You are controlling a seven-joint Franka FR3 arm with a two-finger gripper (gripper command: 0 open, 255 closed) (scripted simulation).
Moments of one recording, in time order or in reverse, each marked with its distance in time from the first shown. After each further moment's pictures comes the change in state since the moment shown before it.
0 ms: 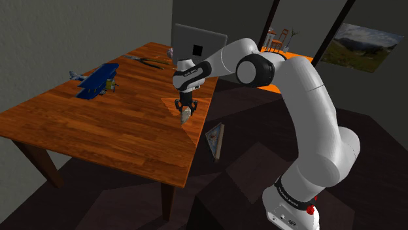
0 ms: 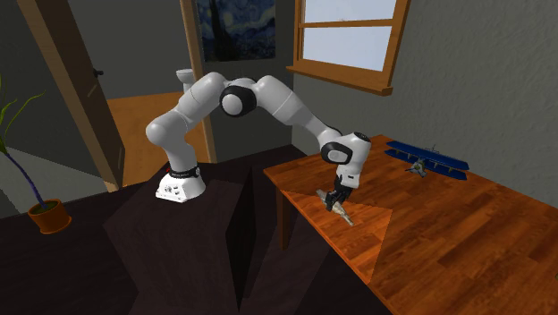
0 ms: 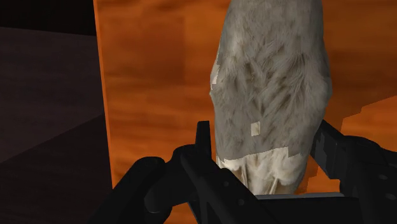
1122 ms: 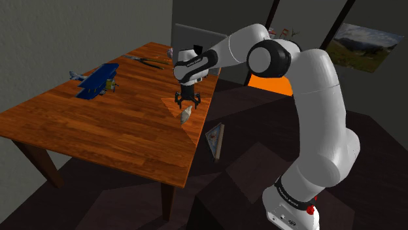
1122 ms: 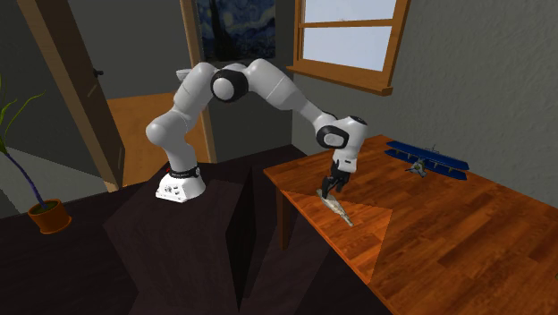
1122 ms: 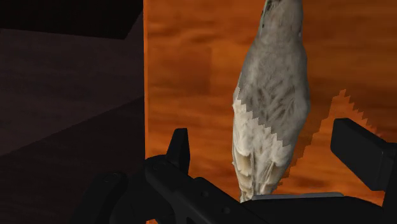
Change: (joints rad) arm 0.004 -0.168 0.013 -0.140 -0.004 -0.024 -0.020
